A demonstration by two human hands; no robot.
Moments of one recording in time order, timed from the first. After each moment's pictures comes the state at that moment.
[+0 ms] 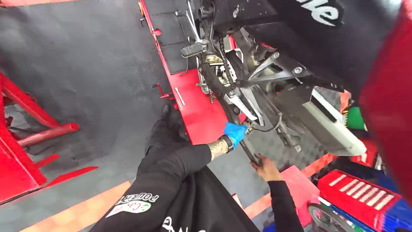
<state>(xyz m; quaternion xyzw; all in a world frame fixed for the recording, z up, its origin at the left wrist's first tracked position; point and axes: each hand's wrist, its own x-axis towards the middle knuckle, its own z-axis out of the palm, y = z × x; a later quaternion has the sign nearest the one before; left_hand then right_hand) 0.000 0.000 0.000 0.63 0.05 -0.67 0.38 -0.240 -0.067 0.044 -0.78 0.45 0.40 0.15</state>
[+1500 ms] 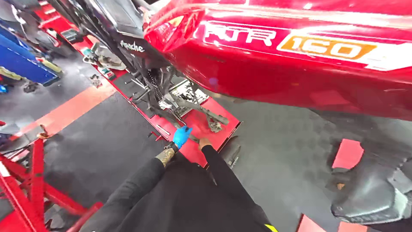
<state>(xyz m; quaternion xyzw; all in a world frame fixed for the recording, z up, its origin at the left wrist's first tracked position) 0.031 0.061 -0.098 0.79 -0.40 -0.42 0.20 -0.144 0.005 -0.173 -0.77 0.49 0.28 0.30</state>
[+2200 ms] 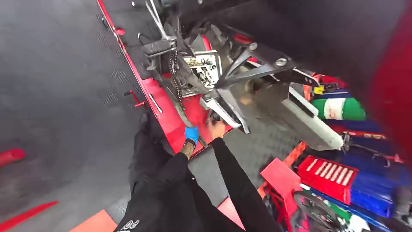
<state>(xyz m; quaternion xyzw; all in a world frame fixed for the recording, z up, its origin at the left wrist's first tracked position) -0.017 0.008 -0.078 0.85 0.11 -0.40 0.33 -0.102 -0.094 -0.186 -0.80 0.57 0.07 0.15</state>
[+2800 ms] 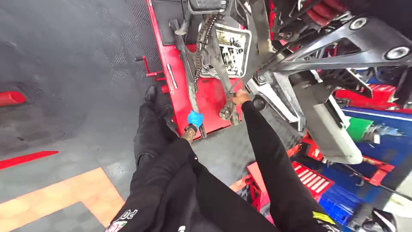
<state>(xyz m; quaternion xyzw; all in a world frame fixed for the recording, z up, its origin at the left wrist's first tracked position) -0.014 0.058 -0.256 0.74 0.09 -0.60 0.30 0.081 -0.088 -0.044 -0.75 0.45 0.48 0.09</state>
